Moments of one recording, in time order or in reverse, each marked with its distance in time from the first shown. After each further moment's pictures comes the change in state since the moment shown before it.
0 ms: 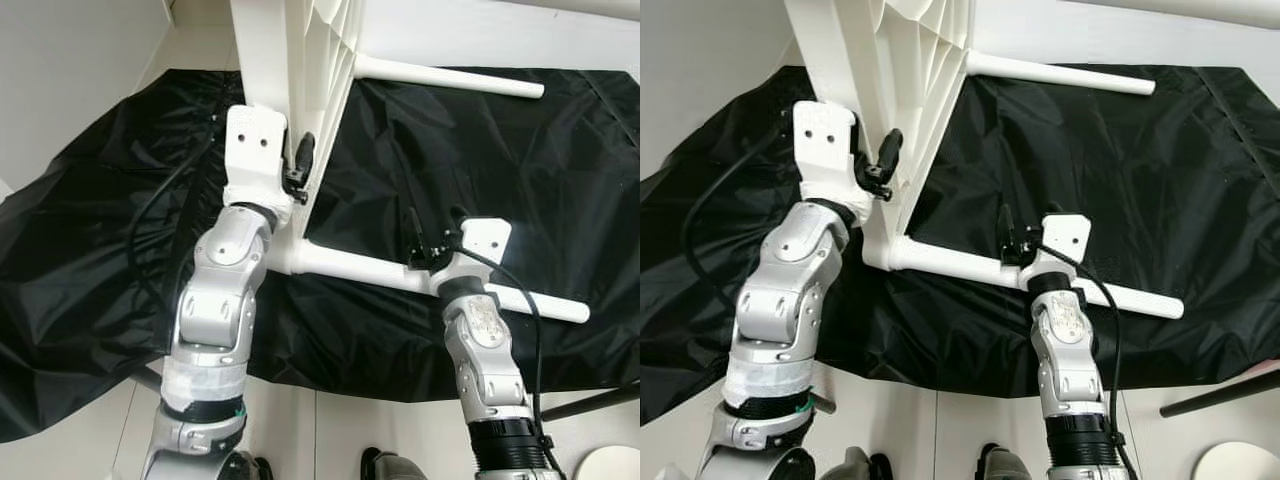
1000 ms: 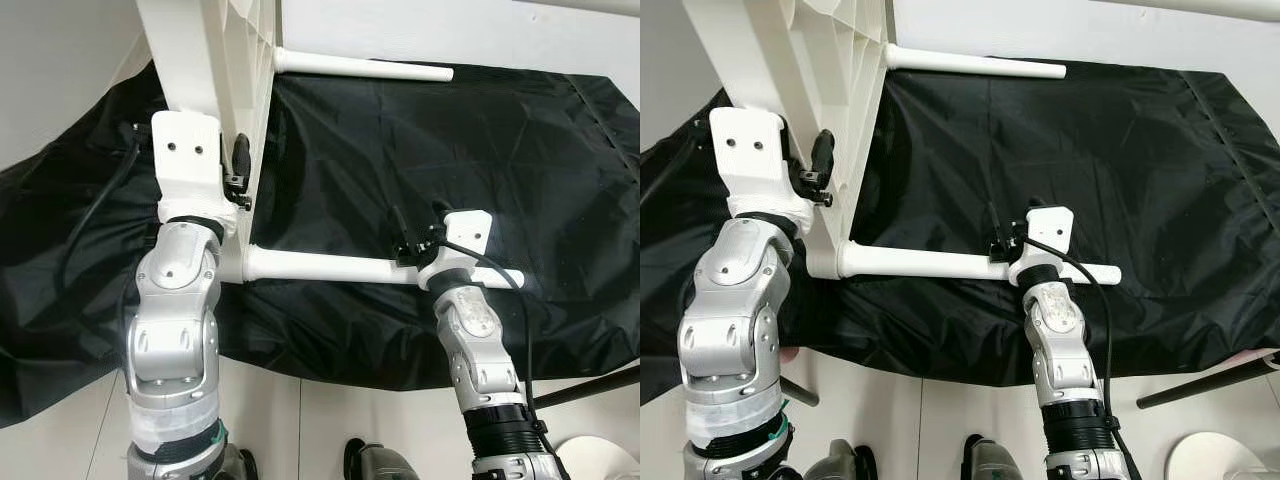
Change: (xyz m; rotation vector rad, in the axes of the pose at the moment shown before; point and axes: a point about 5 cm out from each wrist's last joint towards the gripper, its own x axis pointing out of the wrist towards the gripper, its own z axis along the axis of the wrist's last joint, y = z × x) left arm -0.029 0.026 0.011 0.092 0.014 0.166; right arm 0.010 0.007 -0.004 -0.008 0.020 0.076
